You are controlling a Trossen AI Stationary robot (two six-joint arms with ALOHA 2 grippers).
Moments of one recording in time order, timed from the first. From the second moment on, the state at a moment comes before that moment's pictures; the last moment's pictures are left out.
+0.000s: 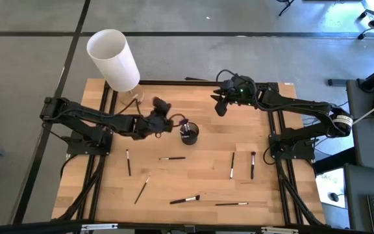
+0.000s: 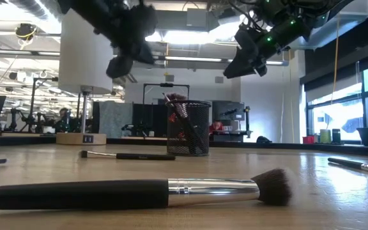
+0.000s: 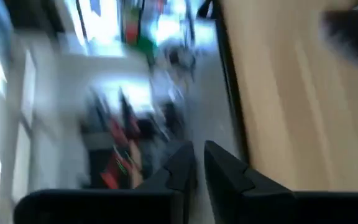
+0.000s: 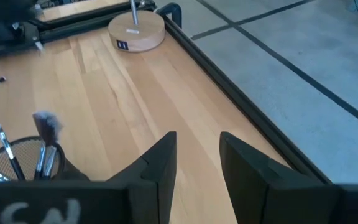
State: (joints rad) left arm -0.05 1.36 0.82 -0.01 -0.98 0.95; right arm -0.48 1.22 0.84 -0.07 0.03 0.02
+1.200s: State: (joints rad) left arm -0.15 1.32 0.63 -1.02 0.04 -1.26; right arm -0.48 1.22 0.84 -0.09 0.00 0.02
